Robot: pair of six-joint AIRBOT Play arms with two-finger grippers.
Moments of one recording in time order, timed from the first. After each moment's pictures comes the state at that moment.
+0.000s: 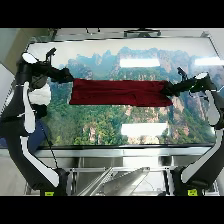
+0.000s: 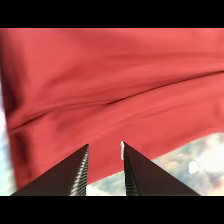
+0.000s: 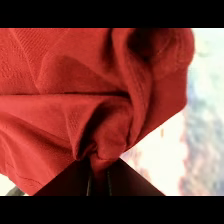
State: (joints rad) left arm 0.09 -1.98 2.02 0.97 -1.43 -1.34; right arm -0.28 -2.05 1.66 -0.78 1.29 1.13
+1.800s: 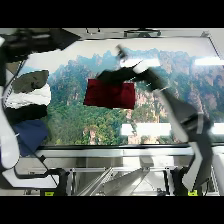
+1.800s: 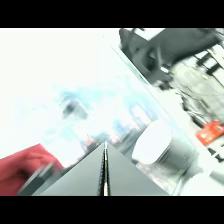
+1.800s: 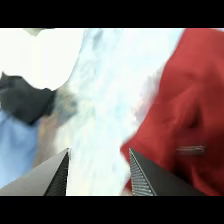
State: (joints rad) left arm 0.04 -1.48 1.85 0.41 -1.26 -1.09; right arm 0.52 -2.03 1.88 -0.51 0.76 1.25
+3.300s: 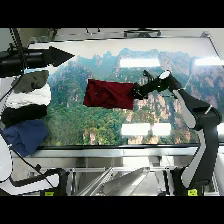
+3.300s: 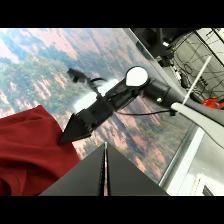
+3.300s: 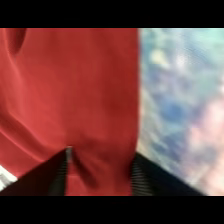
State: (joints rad) left arm 0.11 -1.39 1.64 0.39 -1.35 -0.98; right arm 0.11 -2.08 1.68 -0.63 1.22 1.40
